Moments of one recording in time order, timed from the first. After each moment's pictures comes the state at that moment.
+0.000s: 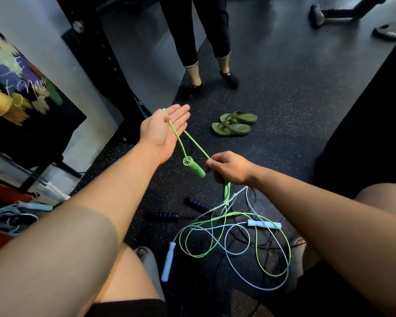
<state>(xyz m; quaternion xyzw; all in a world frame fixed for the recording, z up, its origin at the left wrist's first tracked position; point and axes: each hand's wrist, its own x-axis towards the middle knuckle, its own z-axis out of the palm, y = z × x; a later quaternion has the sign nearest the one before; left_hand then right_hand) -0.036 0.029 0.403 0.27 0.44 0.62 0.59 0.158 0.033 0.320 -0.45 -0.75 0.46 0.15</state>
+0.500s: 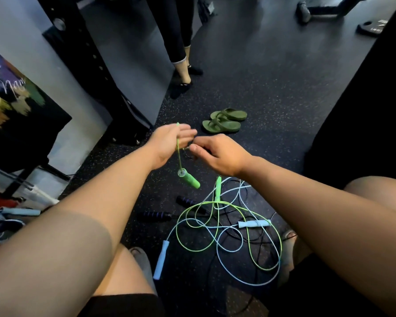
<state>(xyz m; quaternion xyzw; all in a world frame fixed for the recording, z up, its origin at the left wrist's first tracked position) -0.015 0.030 0.373 0.41 0.57 0.45 0.56 0.166 0.025 0.365 -0.31 -0.89 0.21 0.26</state>
